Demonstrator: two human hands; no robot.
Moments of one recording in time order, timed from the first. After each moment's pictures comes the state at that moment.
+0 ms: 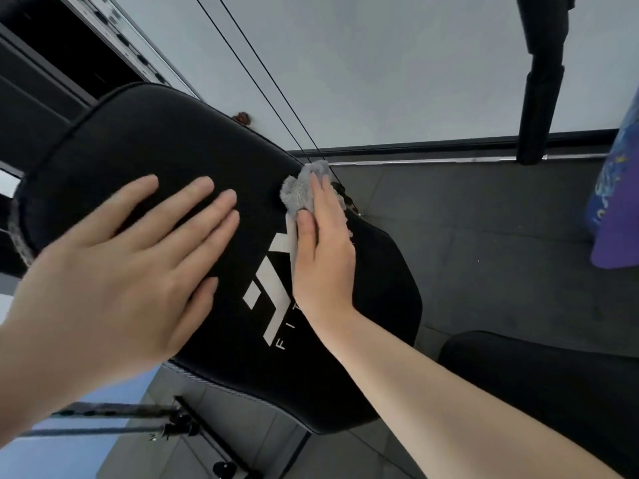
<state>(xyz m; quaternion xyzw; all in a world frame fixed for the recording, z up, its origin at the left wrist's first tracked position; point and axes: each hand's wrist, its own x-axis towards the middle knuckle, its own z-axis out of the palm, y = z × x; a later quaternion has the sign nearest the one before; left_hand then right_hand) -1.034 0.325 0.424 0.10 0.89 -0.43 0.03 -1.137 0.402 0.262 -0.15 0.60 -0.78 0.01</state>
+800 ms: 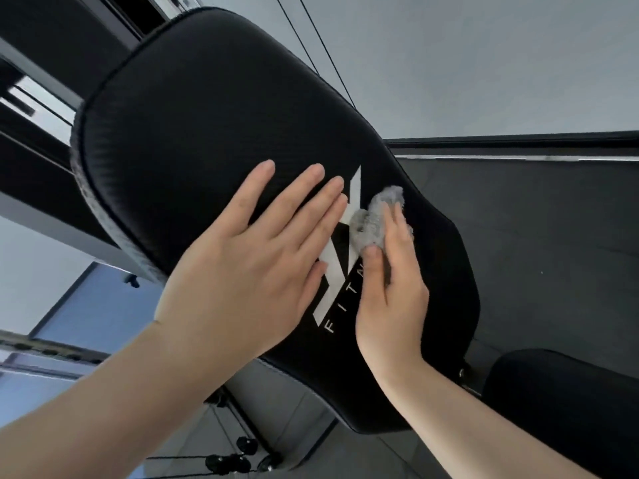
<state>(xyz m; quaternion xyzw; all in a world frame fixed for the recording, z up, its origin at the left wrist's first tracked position) -1.035 0.357 0.376 0.06 0.86 -0.50 -0.01 -1.091 0.410 0.223 -0.15 0.60 -0.79 -0.01</state>
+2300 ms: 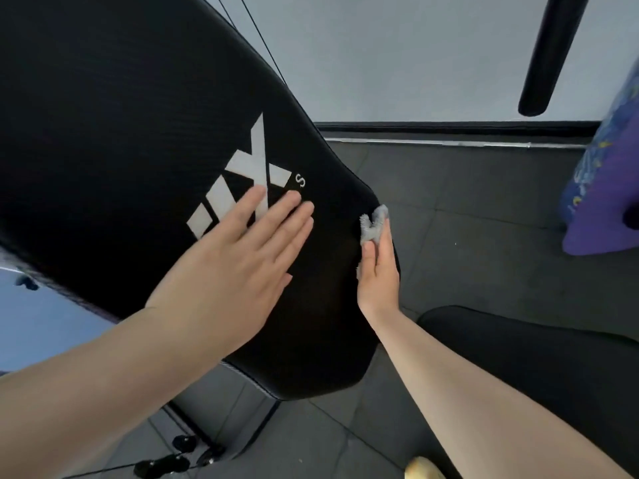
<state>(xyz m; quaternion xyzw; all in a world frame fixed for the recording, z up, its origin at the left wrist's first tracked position) -1.037 0.368 0.297 0.09 0.85 -0.51 0.14 -1.141 0.429 0.065 -0.08 0.66 -0.74 0.07</state>
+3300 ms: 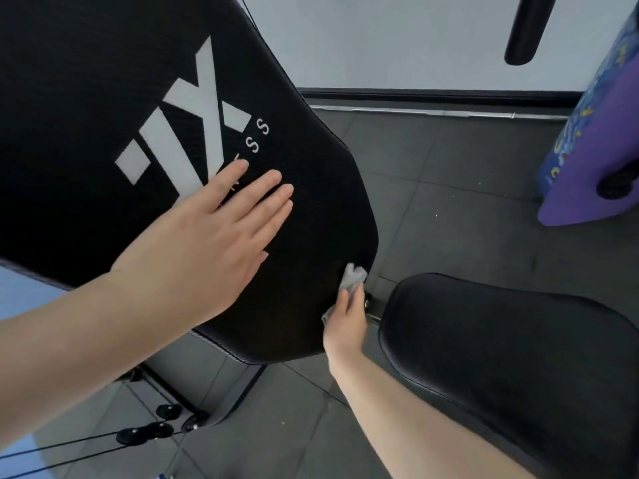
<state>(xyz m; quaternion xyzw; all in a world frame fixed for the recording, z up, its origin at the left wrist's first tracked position) -1.038 0.363 0.270 0.16 0.84 -0.50 0.11 -1.041 0.444 0.028 0.16 0.62 -0.71 0.28</state>
